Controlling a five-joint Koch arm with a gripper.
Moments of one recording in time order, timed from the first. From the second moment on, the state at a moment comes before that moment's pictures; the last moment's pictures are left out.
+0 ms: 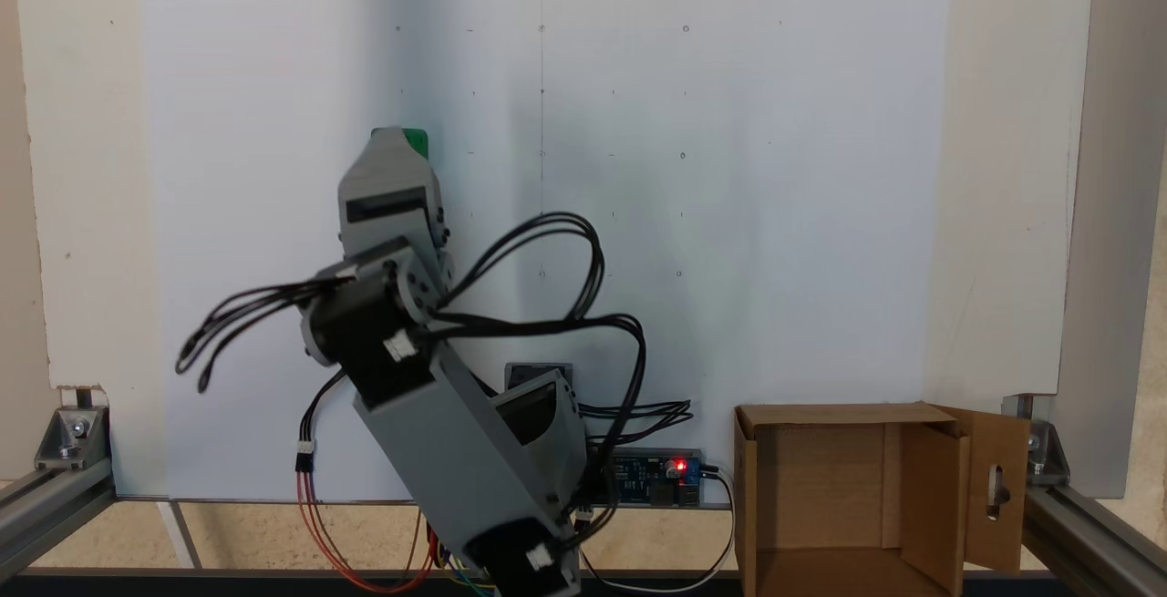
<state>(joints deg) -25.8 96.2 77.7 66.6 14.5</state>
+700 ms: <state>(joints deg) -28.7 83.1 72.0 66.6 29.4</state>
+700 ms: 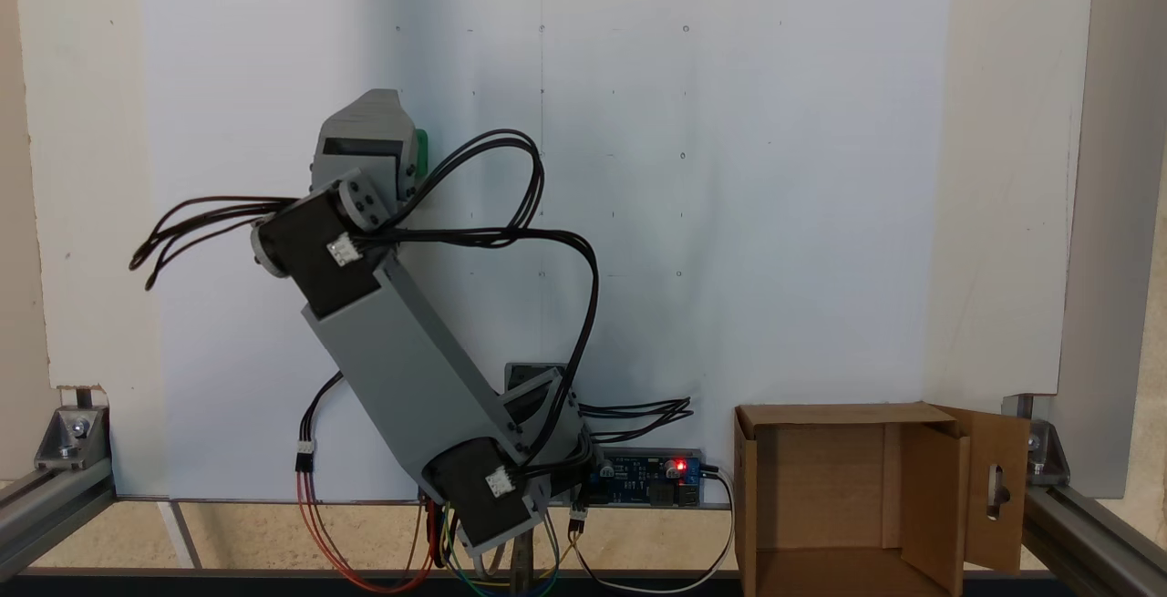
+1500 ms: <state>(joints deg) -31.8 79.1 82.2 56.7 29.6</state>
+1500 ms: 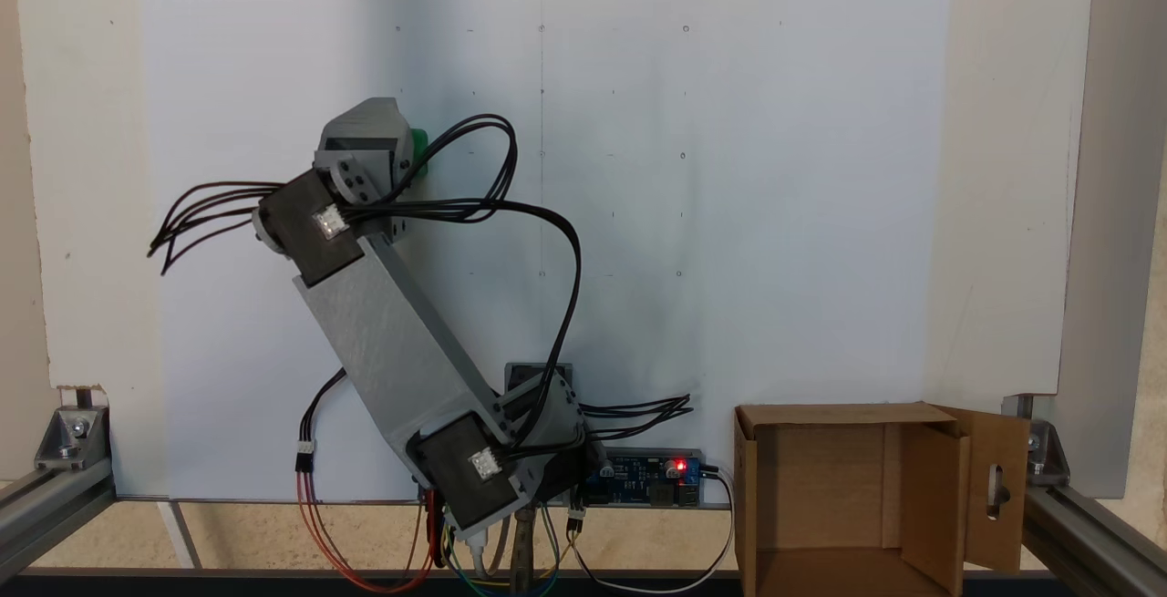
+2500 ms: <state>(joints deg) -31.5 71.6 90.4 44.4 31.5</state>
